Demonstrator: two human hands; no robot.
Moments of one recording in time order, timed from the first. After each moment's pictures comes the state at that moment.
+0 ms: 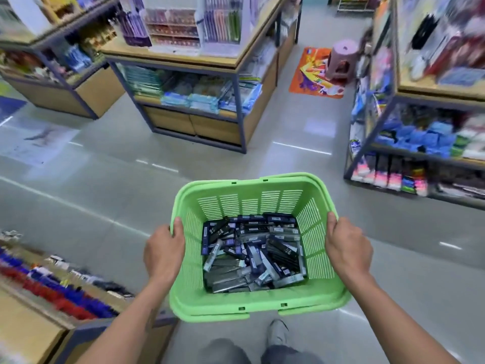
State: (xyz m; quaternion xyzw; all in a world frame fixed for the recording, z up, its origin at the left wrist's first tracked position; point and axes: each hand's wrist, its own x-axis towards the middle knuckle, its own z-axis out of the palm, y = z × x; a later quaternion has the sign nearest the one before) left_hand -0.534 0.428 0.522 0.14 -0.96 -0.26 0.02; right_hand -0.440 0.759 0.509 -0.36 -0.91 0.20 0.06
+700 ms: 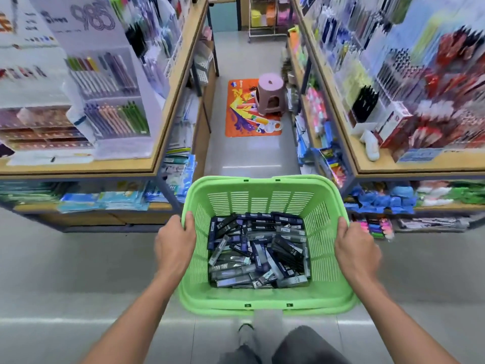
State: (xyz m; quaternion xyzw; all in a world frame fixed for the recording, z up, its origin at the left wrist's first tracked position) left_hand -1.059 0.775 0.560 -0.06 -0.96 -0.28 -0.02; right_hand -0.844 1.035 0.558 -0.53 -0.82 0.19 0.10
